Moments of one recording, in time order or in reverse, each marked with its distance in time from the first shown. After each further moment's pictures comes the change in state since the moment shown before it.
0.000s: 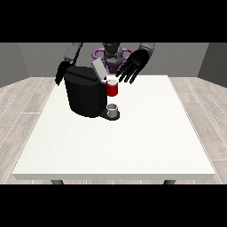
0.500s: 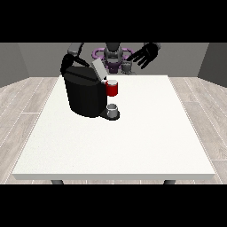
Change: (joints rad) left arm 0.222 -0.243 0.196 -0.008 0.285 -0.012 -0.047; right arm 0.133 0.004 -0.032 0.020 -0.042 0.014 -0.046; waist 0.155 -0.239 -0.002
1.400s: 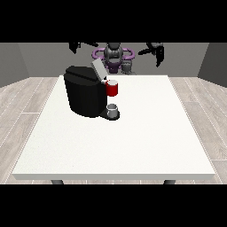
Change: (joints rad) left arm 0.382 -0.190 0.053 -0.098 0.274 -0.090 0.005; right arm -0.086 -0.103 -0.023 -0.065 -0.063 0.145 0.087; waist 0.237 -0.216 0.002
